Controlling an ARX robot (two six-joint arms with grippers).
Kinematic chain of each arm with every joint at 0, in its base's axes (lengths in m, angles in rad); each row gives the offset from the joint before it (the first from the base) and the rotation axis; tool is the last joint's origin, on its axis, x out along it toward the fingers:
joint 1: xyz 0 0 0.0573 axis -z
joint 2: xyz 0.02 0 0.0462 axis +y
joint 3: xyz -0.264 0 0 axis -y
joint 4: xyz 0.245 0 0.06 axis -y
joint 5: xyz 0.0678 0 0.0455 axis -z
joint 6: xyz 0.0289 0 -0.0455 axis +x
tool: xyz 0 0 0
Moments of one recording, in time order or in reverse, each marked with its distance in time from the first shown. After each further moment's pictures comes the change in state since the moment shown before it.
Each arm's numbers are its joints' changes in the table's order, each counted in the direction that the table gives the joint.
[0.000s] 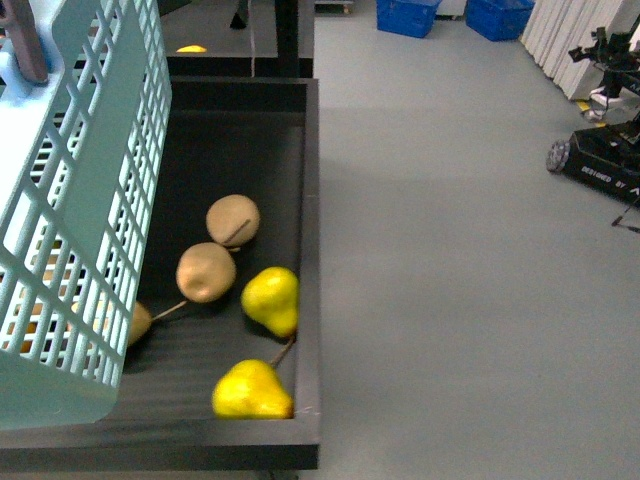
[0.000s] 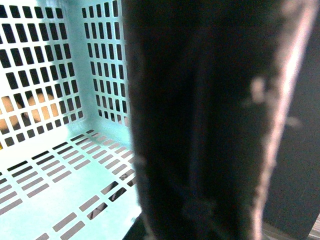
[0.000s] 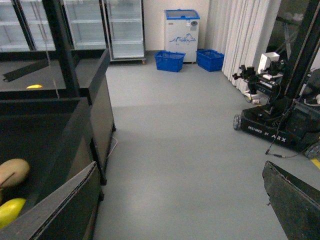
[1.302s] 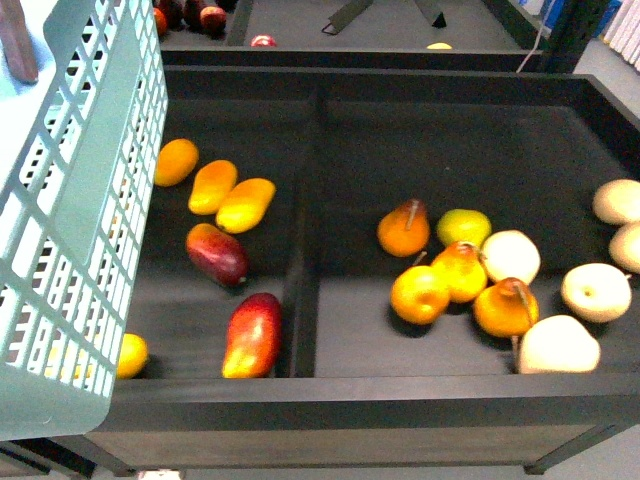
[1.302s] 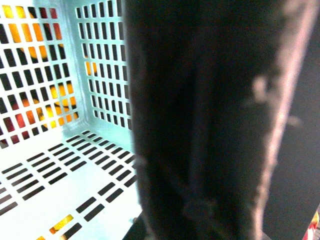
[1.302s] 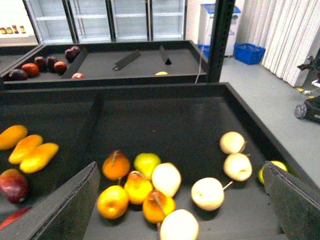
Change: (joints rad) left arm 0.000 0.001 0.000 -0.001 -0.001 0.000; right arm 0.000 0.000 0.000 -0.013 0.000 0.000
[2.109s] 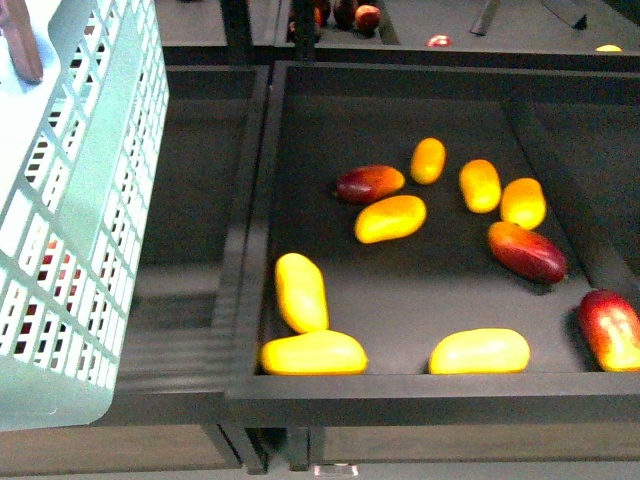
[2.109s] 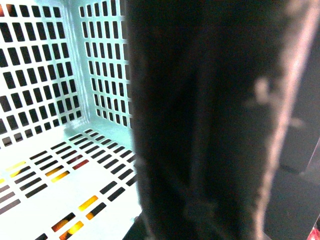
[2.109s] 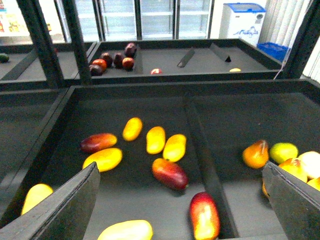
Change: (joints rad) left arm 0.000 -0.004 0.000 0.000 -0.006 0.005; right arm 0.000 0.000 0.000 -0.011 -0.002 0.000
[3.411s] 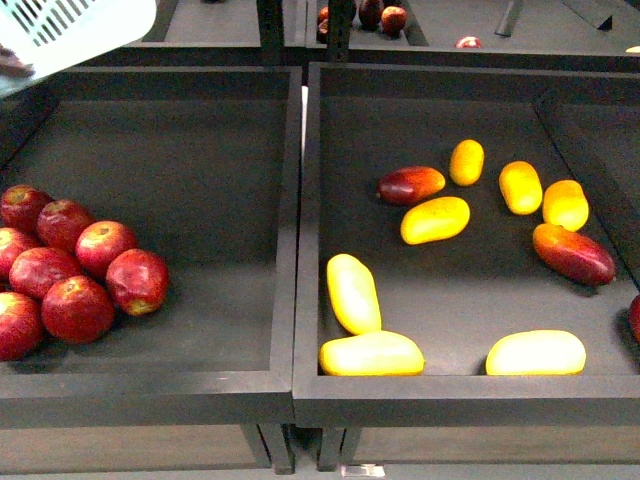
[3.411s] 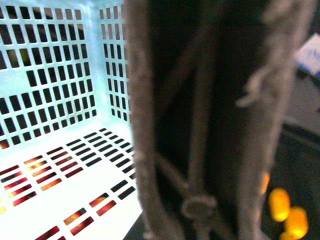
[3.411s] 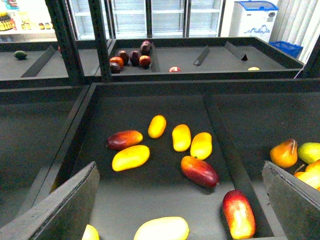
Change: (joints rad) left arm 0.006 0.087 -0.028 0.231 0.102 1.257; right arm 0.001 0.001 0.001 0.000 -0.014 0.000
